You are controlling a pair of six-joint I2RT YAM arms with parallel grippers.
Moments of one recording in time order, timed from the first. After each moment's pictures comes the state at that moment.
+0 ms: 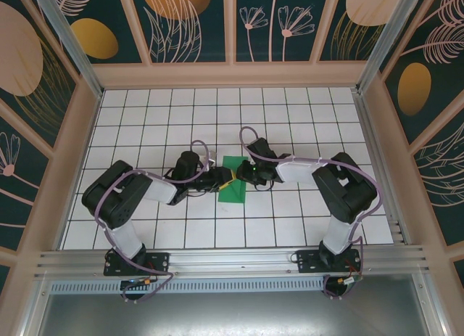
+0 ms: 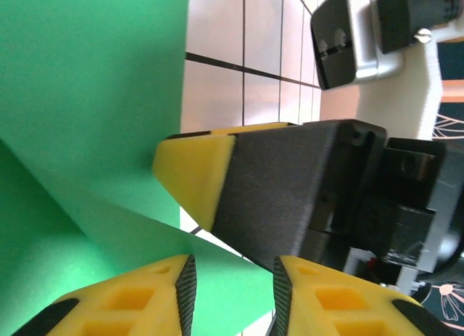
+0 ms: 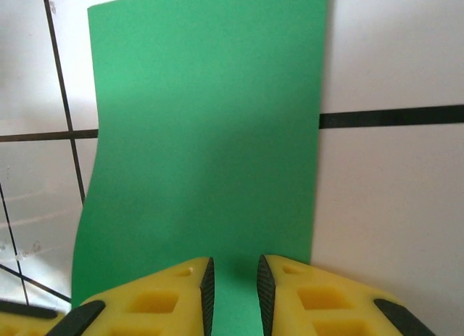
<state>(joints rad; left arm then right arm) -0.59 1.77 0.56 0.70 0.66 -1.15 0.67 1.77 0.91 -0.14 -0.24 0.83</state>
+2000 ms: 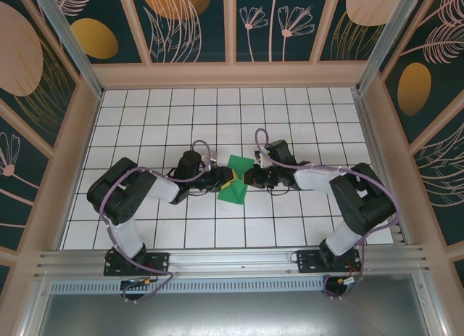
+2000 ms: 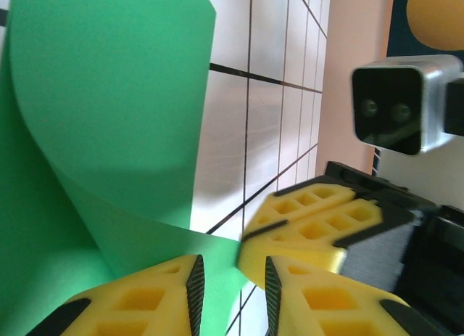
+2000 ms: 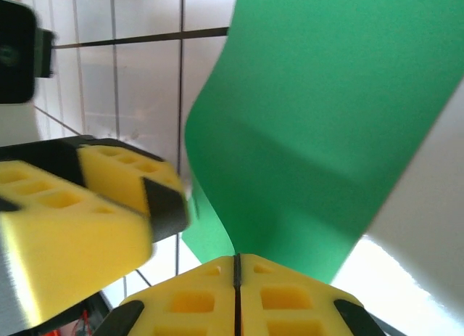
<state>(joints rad) -0.60 1.80 0.59 0.72 0.65 -1.18 0.56 1.62 0.71 0.01 -0.59 0.69</state>
